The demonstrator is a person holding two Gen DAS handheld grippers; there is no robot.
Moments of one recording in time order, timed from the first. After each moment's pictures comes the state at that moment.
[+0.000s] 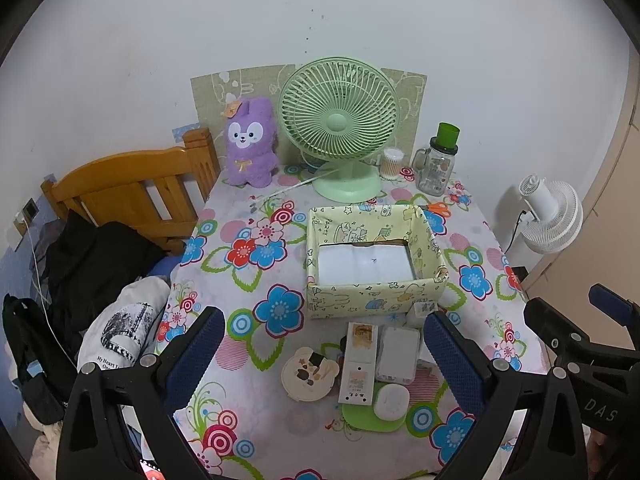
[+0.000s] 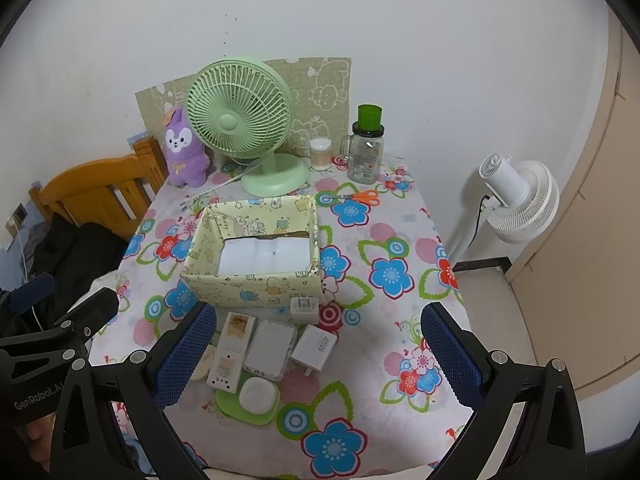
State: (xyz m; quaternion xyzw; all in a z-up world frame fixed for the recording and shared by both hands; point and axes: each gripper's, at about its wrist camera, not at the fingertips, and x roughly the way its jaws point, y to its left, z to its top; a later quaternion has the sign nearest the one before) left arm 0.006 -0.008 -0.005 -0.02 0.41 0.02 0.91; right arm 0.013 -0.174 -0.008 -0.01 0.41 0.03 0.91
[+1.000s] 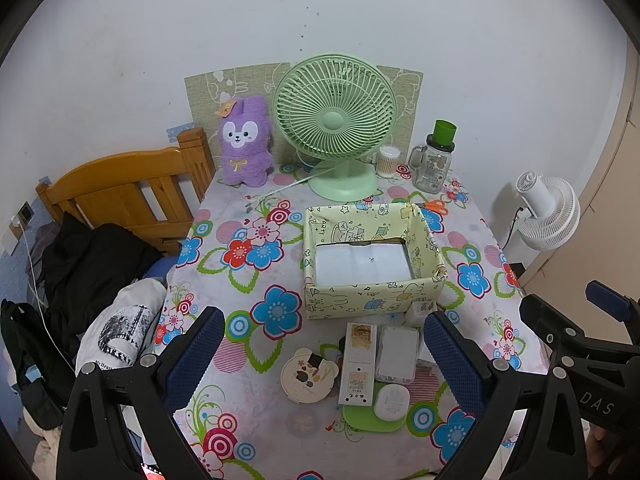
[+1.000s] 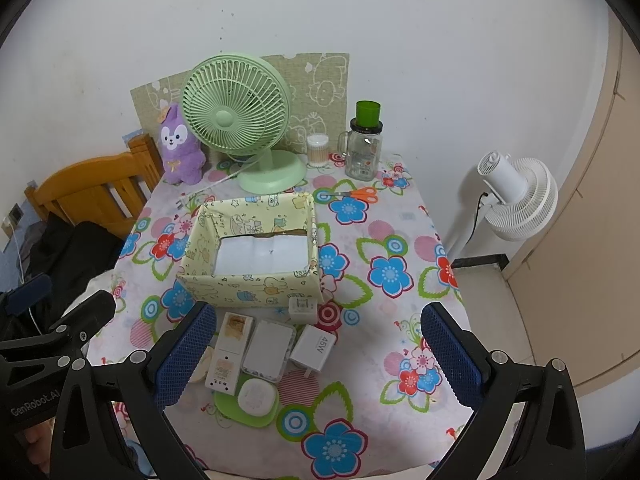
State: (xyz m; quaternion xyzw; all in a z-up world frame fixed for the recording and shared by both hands) left arm 0.009 -0.009 -0.007 -0.02 0.42 0.02 0.91; right arm 0.017 -0.169 -0.011 -0.02 0.41 0.02 0.91
